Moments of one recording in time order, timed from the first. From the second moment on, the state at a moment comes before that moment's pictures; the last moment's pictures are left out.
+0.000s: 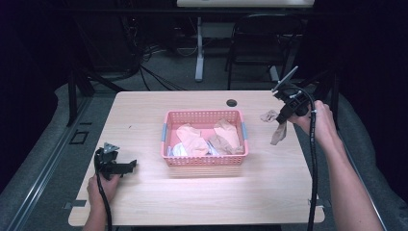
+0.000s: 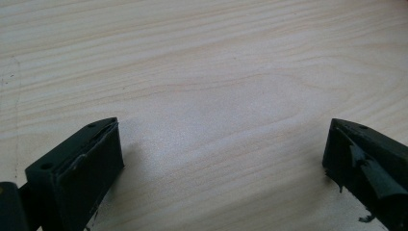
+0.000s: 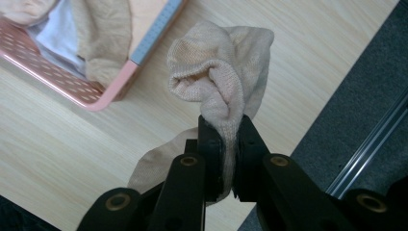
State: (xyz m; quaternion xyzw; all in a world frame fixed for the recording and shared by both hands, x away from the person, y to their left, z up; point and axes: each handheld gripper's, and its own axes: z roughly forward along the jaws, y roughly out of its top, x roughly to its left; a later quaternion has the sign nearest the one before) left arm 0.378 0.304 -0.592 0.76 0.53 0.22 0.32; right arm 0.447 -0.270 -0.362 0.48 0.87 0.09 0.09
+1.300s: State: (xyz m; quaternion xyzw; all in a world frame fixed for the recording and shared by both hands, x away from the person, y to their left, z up) left arm 0.378 0.304 -0.592 0.76 0.53 0.22 0.32; right arm 0.457 -0.317 -0.485 0.55 0.83 0.07 0.04
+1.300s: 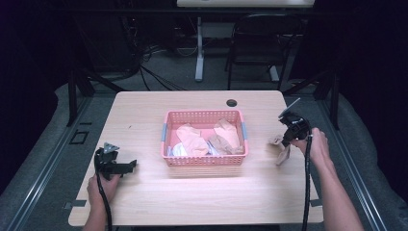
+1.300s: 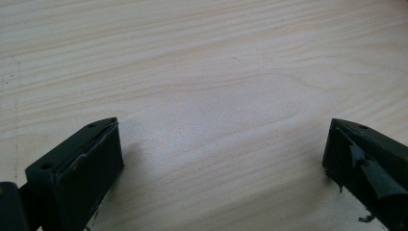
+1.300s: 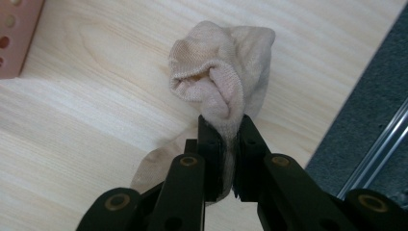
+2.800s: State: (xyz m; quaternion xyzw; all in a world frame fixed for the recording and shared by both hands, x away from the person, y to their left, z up) left arm 0.378 0.304 -0.592 0.76 0.53 0.22 0.32; right arm 0.446 -0.287 -0.401 0.50 0.86 0.11 0.08
